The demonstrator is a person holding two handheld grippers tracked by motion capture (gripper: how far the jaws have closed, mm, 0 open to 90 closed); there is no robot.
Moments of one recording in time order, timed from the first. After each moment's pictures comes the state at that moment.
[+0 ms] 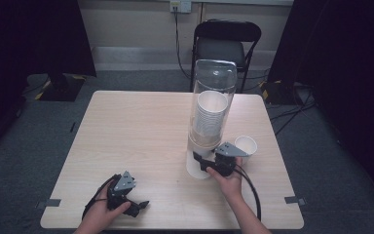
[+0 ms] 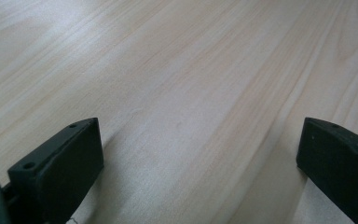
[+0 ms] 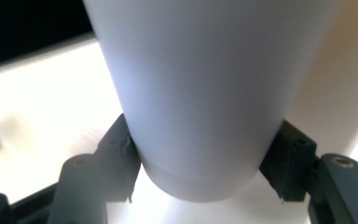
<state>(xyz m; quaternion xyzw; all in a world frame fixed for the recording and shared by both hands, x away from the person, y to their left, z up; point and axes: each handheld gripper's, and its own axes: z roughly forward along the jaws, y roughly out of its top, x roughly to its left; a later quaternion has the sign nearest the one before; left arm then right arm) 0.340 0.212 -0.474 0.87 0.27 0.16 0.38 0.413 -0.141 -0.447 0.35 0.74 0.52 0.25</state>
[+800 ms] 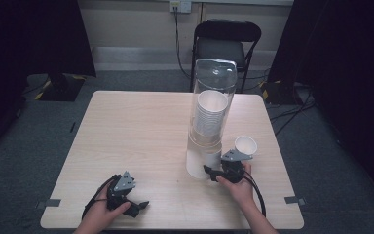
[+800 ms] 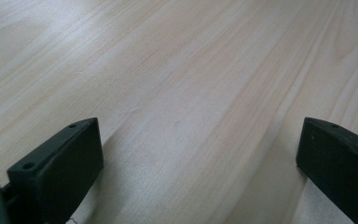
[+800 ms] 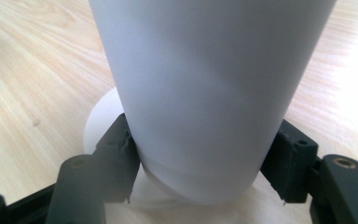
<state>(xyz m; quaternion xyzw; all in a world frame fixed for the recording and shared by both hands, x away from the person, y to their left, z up) 0.340 0.213 -0.475 0.87 0.27 0.16 0.39 0.402 -0.171 -0.450 0.36 0.79 0.45 0.23</state>
